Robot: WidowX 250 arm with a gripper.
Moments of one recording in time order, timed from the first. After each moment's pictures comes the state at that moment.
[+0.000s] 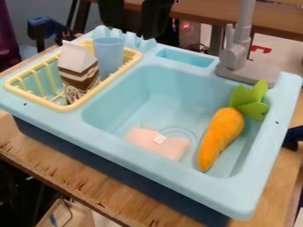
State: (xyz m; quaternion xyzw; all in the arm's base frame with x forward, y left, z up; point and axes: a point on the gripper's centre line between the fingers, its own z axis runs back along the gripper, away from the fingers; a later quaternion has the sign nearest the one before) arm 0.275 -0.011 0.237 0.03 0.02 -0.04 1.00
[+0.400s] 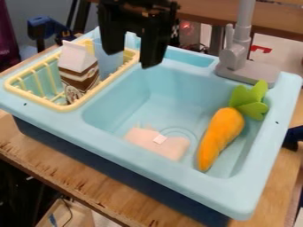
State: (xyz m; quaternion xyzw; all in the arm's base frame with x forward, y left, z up) arm 0.269 -0.014 0.205 0.01 0.05 -0.06 1.00
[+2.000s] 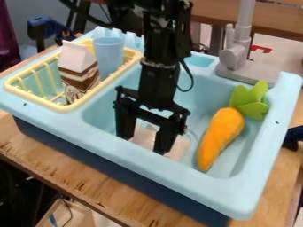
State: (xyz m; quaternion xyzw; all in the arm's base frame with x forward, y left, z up) arm 0.260 -0.034 0.094 0.01 0.13 0.00 0.99
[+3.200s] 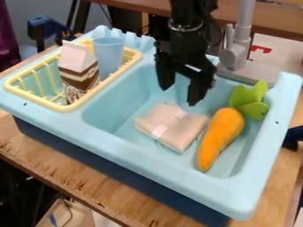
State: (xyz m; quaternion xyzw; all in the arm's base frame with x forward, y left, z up) arm 0.356 -0.040 0.125 0.03 -0.09 -0.12 0.99
